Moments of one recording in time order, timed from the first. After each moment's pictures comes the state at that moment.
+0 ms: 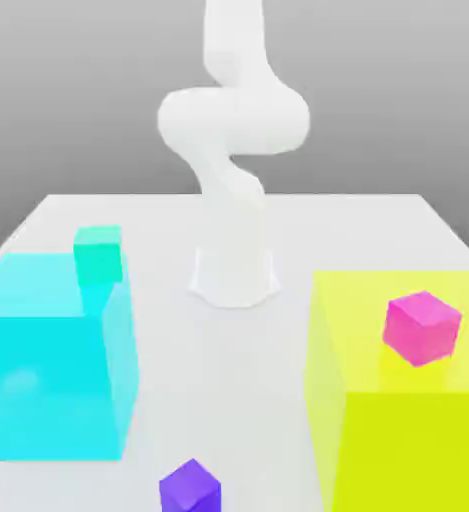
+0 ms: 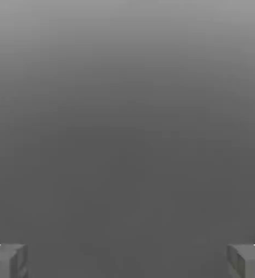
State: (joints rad) arm 0.02 -0.71 -0.02 -2.31 -0.02 2.33 0.74
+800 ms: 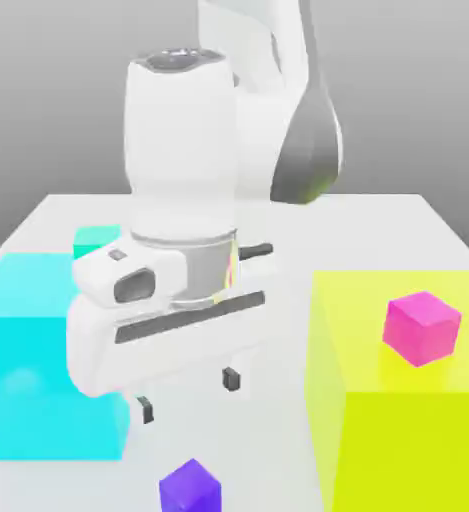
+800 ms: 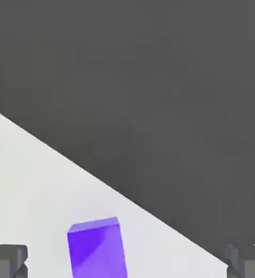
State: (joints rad) arm 0.05 0.17 -0.14 -2.40 0.06 2.66 -0.01
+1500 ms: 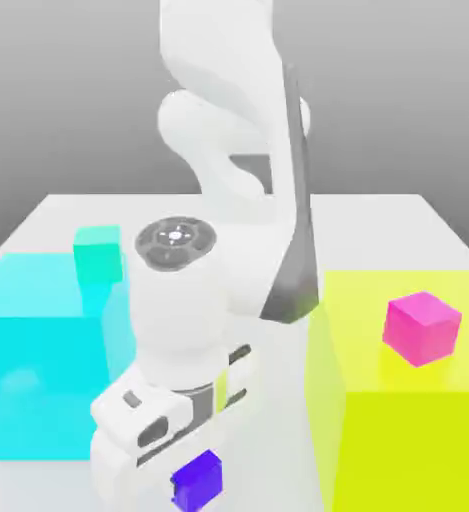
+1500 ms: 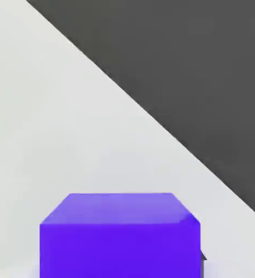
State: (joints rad) arm 0.02 0.29 -0.09 -2.40 0.07 2.69 -0.12
